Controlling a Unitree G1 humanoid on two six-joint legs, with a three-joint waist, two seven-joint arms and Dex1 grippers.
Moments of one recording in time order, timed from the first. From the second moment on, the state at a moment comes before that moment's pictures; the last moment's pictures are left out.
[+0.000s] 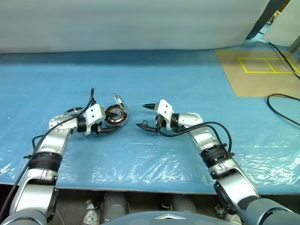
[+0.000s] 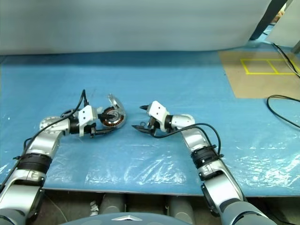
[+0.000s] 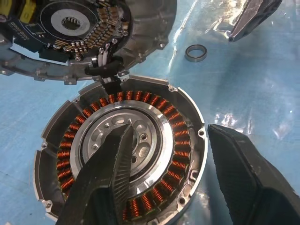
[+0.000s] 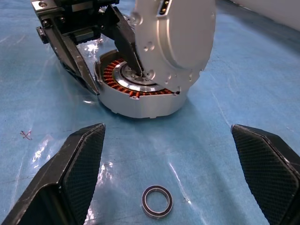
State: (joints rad) left arm -0.40 0.59 -0.04 0.38 -0.11 -0.12 -1.20; right arm -0.58 -0.23 0.29 0.42 0.04 -0.08 0.91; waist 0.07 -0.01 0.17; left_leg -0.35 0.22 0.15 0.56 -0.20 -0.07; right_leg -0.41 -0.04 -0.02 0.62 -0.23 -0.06
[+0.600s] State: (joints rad) left arm -0.19 0.59 -0.03 -0.02 -0.15 0.20 -0.97; right arm -0.61 -0.25 0.28 0.45 0.04 -0.09 0.92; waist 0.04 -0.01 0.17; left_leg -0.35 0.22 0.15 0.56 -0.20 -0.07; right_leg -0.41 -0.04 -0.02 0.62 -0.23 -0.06
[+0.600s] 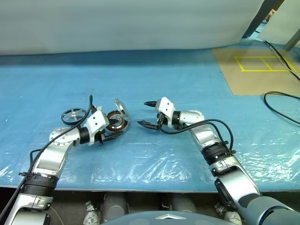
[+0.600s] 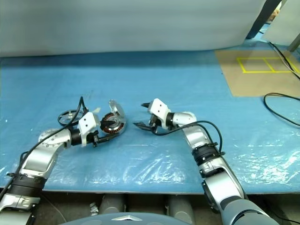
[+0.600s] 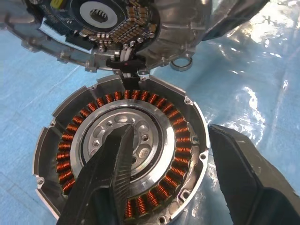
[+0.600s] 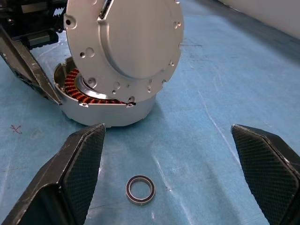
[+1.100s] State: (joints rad) left arm -0.32 0.44 -0.05 0.03 -0.15 0.41 -0.74; right arm -0.60 -0.23 0.28 0.45 0.04 -0.09 0.91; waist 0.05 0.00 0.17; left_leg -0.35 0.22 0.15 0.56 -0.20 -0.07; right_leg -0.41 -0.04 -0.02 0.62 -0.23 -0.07
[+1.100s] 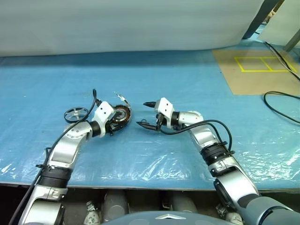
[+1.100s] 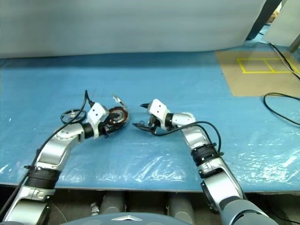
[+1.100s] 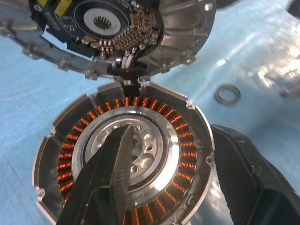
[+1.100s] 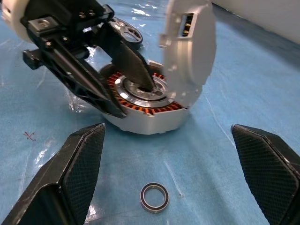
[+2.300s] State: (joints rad) left arm 0.02 0.48 0.20 -0.12 -0.39 0.03 -0.90; right arm -0.60 -0.26 0.23 0.38 0.10 -0.05 0.98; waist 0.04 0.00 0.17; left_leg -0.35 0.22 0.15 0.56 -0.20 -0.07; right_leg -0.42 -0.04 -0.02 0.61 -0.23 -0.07
